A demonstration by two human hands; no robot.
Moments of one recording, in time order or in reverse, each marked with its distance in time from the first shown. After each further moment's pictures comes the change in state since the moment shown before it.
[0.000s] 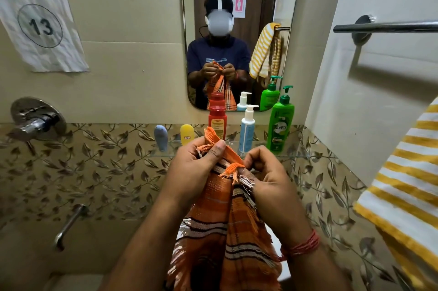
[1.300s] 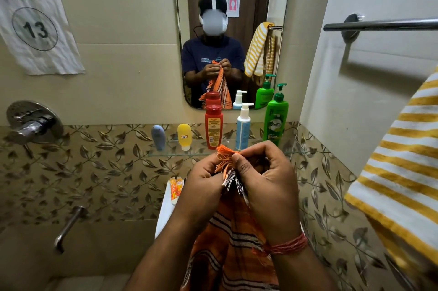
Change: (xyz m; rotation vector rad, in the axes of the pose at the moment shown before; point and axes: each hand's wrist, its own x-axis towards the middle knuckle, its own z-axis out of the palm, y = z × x) left_hand -0.030 -0.008 0.025 -0.197 -0.149 -0.046; right_hand -0.011 -0.022 0.013 -0.146 0.344 -0.130
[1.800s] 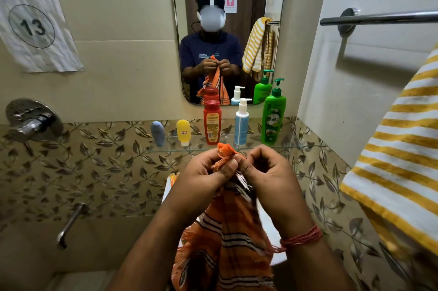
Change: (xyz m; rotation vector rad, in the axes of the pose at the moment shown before) left_hand -0.010 0.013 -0.012 0.170 -0.110 0.045; right_hand -0.004 0.009 -0.019 0.107 -0.232 0.178
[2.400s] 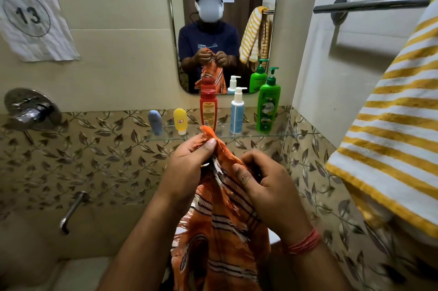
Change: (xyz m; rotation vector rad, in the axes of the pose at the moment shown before) left_hand -0.019 0.008 0.011 -0.101 0.195 -0.136; right_hand -0.043 0.000 -0.016 -0.351 -0.080 -0.166
